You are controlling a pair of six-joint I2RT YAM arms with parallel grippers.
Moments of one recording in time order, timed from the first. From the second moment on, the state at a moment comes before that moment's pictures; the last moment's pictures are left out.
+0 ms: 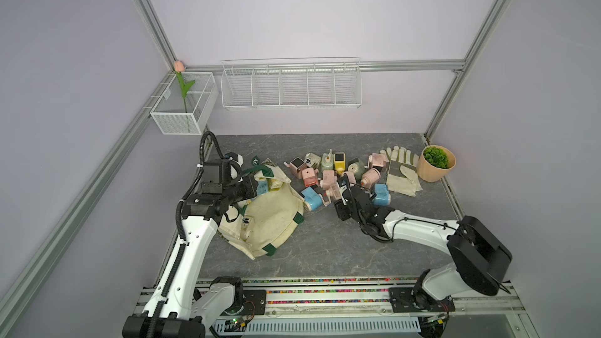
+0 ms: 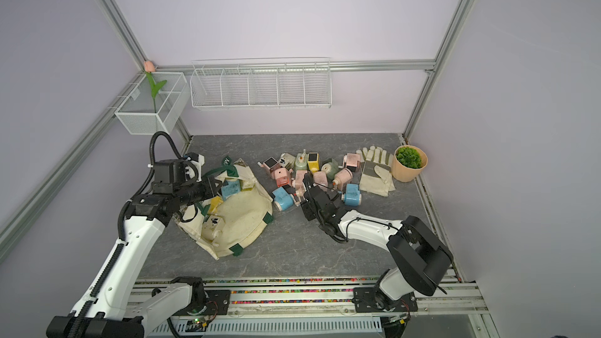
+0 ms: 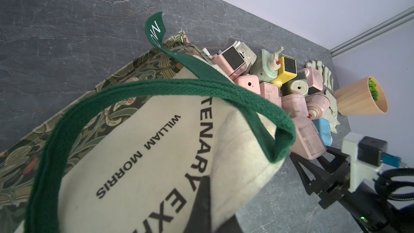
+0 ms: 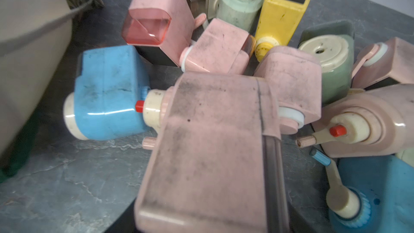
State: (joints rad) left arm -0.12 1.05 1.06 -0.73 0.30 -0.34; right arm 0.78 1.54 0.76 0.02 0.31 0.19
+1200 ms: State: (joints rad) left arm -0.12 1.05 1.05 -0.73 0.31 -0.35; right arm 0.73 1.67 0.82 0.03 0.21 0.22
